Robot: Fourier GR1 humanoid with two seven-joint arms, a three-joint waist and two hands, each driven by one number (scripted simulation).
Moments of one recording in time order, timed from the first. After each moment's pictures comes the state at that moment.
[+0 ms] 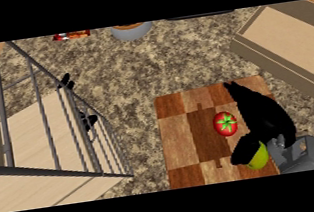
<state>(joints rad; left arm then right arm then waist) -0.15 0.41 -0.22 -1.65 0.35 0.09 0.11 -0.33 -0.49 0.58 -1.74 0.42 0.17 1.03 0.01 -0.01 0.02</state>
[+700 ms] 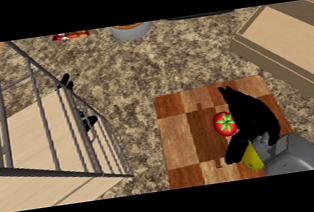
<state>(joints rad) -0.15 0.39 -0.21 -1.66 0.35 0.08 0.13 -0.34 -0.42 0.59 -1.63 0.46 0.19 1.02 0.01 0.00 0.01</state>
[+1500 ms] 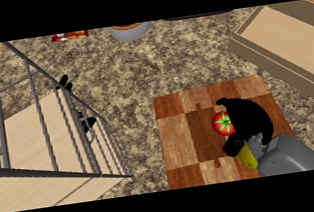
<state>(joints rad) -0.13 0.38 -0.19 -1.67 0.34 0.06 0.13 -0.33 -0.38 0.59 -1.52 0.51 0.18 0.97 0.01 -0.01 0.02</state>
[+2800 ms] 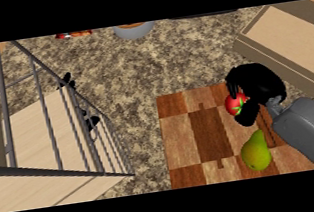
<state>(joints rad) -0.15 0.35 -0.18 -1.66 0.32 0.05 0.14 -0.51 -0.51 0.54 -1.32 0.58 0.18 0.45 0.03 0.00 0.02</state>
